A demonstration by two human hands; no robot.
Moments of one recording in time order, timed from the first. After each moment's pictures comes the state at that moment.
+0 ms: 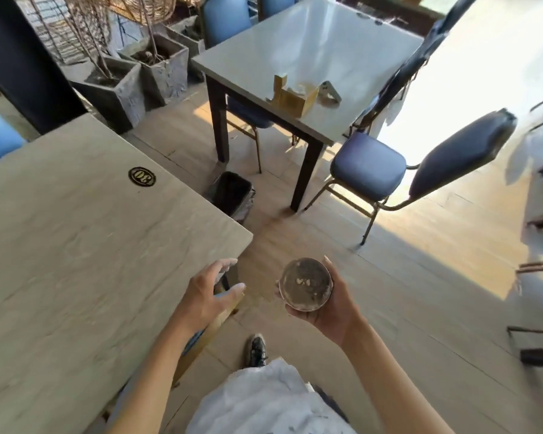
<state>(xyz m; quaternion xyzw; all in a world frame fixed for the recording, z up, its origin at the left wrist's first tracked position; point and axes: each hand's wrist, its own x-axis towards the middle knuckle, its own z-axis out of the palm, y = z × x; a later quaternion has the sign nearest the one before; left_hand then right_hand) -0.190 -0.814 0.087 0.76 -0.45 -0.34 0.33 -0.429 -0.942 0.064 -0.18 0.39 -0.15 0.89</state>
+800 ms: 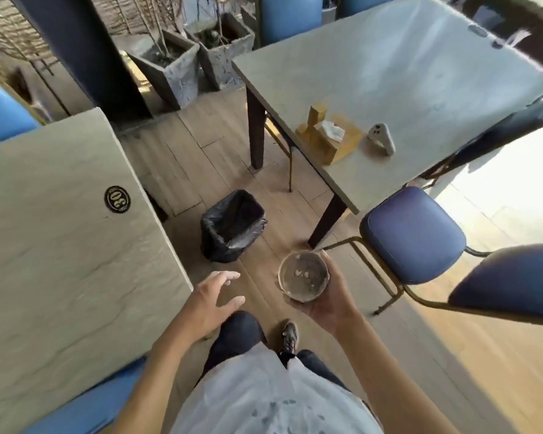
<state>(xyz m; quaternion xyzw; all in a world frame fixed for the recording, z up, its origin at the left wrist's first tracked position) -0.187 -1.116 0.027 0.84 -0.35 -0.31 0.30 -0.350 -1.337 0.016 -0.20 0.44 -0.01 0.88</state>
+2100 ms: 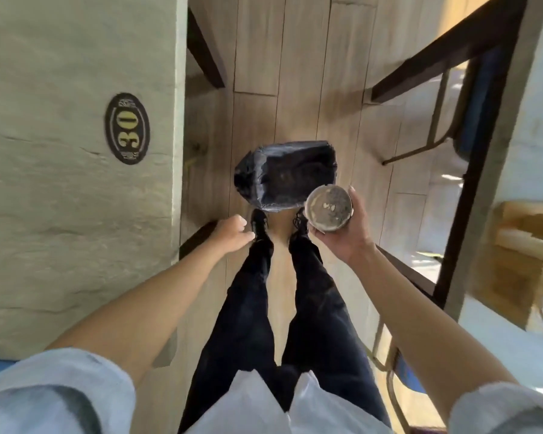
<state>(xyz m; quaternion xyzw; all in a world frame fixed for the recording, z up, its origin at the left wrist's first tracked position) 0.088 -1.234 -0.244 0.78 0.14 -0.56 0.24 0.072 -1.498 -0.228 -0.29 0.57 0.24 0.73</state>
